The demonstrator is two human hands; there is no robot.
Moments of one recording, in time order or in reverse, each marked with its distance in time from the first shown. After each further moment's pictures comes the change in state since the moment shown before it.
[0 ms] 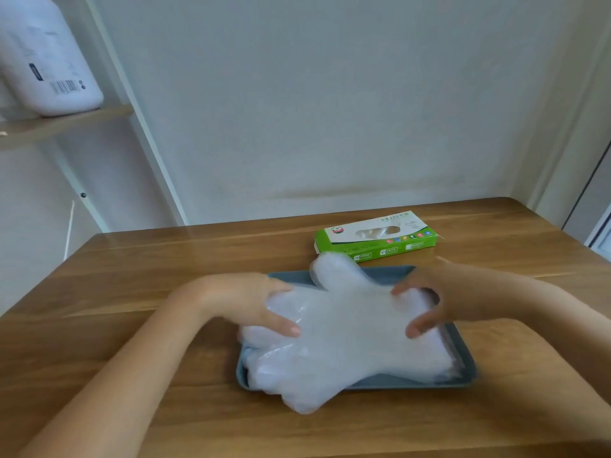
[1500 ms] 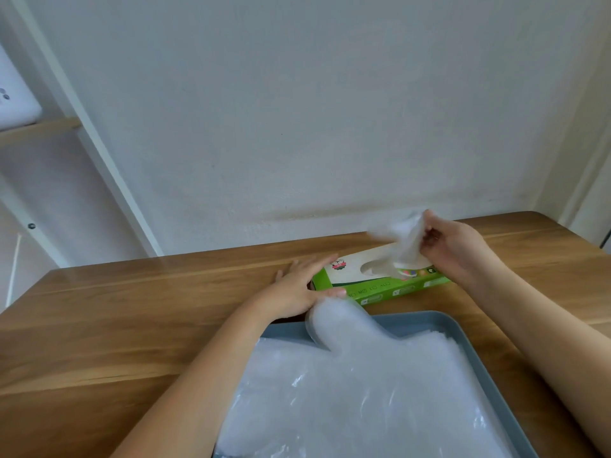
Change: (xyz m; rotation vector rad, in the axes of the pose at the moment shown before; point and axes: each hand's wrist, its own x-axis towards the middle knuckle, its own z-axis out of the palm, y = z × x) left_hand 0.163 -0.010 -0.007 -0.402 0.291 0.155; right_hand 0.160 0.076 -0.019 1.976 0.690 -0.039
